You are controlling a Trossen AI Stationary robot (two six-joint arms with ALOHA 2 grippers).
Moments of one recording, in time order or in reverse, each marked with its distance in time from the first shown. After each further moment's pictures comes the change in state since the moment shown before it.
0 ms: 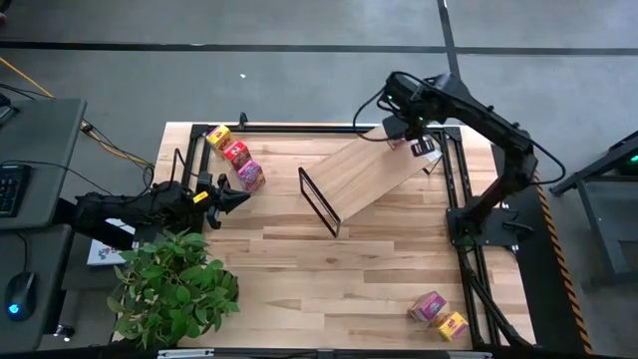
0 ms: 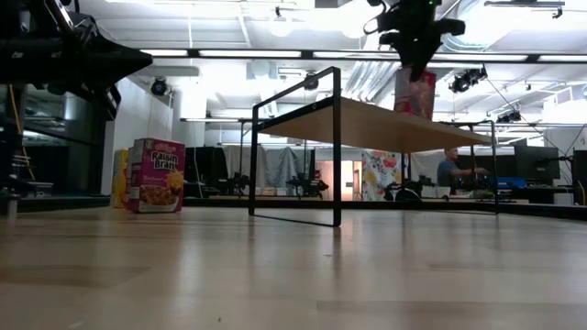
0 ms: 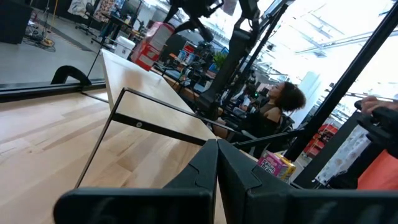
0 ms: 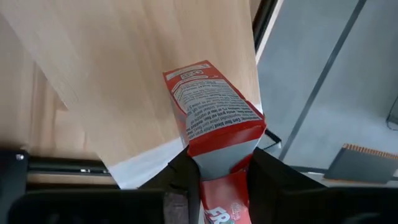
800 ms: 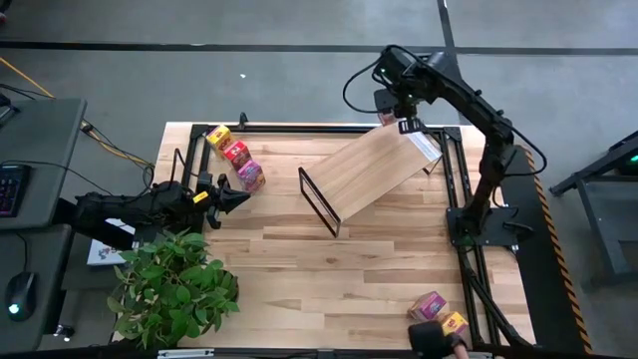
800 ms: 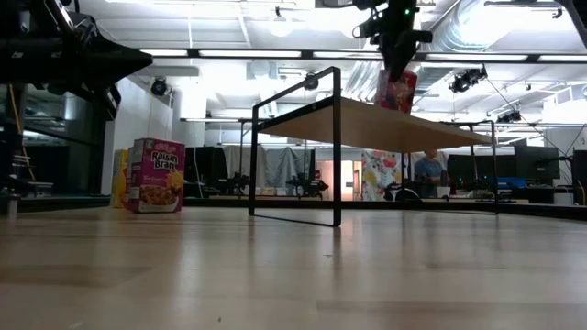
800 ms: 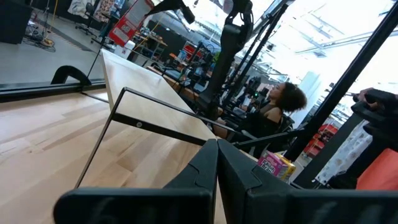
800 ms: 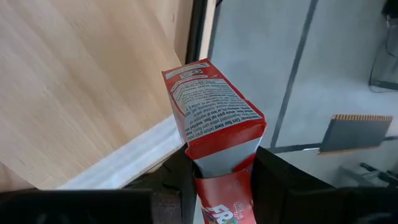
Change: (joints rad) left arm 0.000 0.000 0.000 0.000 0.000 0.000; right arm -0.087 0.200 0.297 -0.012 0.034 0.036
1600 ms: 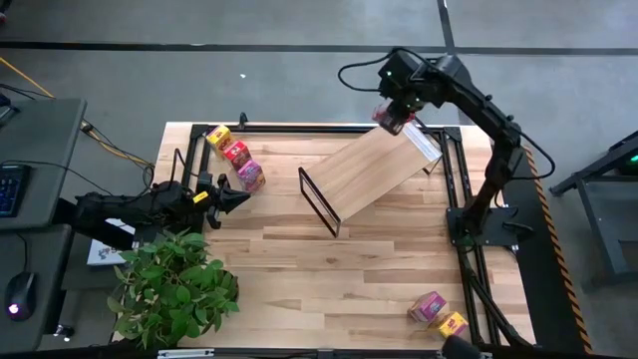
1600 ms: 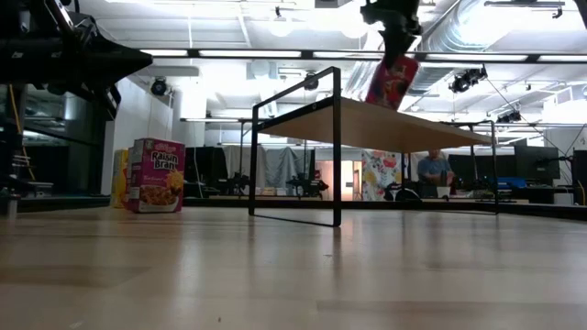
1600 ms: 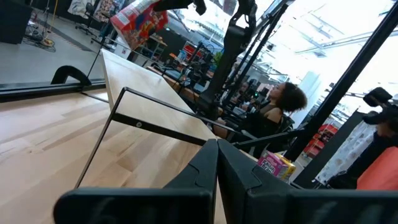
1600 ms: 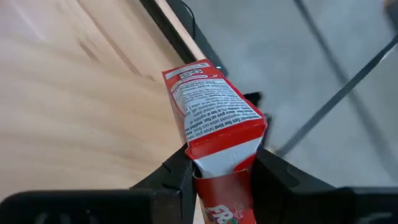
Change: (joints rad) left arm 0.000 0.000 0.000 0.000 0.000 0.000; right arm 0.044 -0.061 0.002 0.000 -0.019 0.757
